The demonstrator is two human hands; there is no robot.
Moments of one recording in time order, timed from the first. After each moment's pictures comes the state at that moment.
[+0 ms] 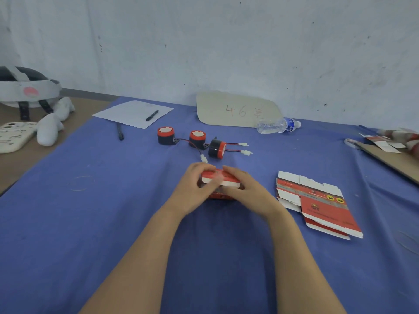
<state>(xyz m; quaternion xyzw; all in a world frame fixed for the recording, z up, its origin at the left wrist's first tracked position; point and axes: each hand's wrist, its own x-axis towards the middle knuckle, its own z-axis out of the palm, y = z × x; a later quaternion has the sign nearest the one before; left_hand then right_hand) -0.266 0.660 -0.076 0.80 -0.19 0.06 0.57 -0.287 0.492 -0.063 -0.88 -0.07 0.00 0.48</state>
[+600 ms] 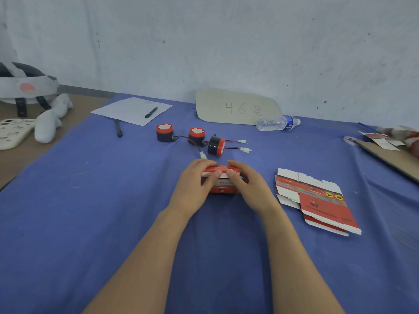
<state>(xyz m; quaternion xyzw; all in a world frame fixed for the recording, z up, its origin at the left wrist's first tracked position) -0.262 0.652 -0.082 0.84 -0.19 0.17 0.47 -0.288 0.495 -0.066 -0.84 -0.03 -0.09 0.54</state>
